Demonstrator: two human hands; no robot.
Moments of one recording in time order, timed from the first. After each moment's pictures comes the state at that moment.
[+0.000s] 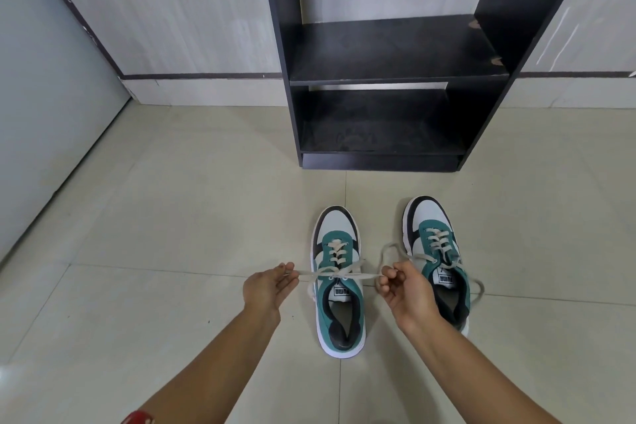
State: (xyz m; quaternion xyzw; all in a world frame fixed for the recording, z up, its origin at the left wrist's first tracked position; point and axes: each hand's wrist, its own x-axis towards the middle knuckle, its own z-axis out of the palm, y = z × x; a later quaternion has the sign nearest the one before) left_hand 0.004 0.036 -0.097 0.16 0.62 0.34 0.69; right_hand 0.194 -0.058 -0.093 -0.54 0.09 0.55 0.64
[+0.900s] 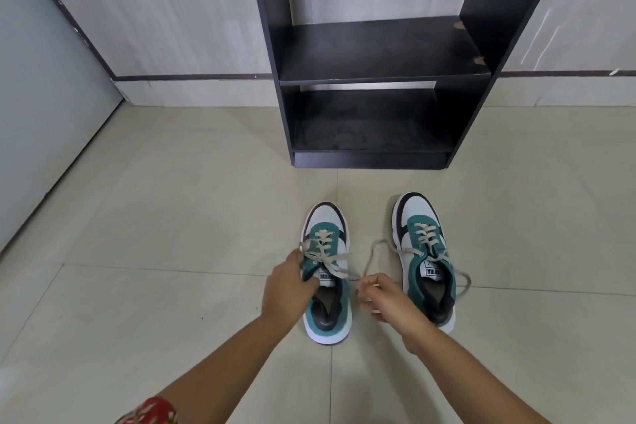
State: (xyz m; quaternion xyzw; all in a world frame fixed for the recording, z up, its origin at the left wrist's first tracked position) left_hand 0.031 0.007 -0.088 0.71 0.59 0.12 0.38; right_hand 0.185 -0.086 -0.082 -0.71 -0.22 0.57 0.35
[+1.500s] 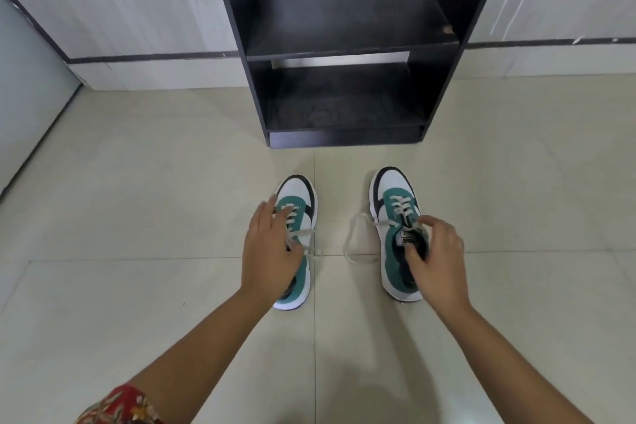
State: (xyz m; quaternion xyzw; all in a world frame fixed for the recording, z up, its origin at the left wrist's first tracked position) left_hand 0.038 0.011 -0.080 0.83 0.49 0.17 0.21; right_hand 0.253 -0.131 -0.087 -0.86 -0.37 0.11 0.33
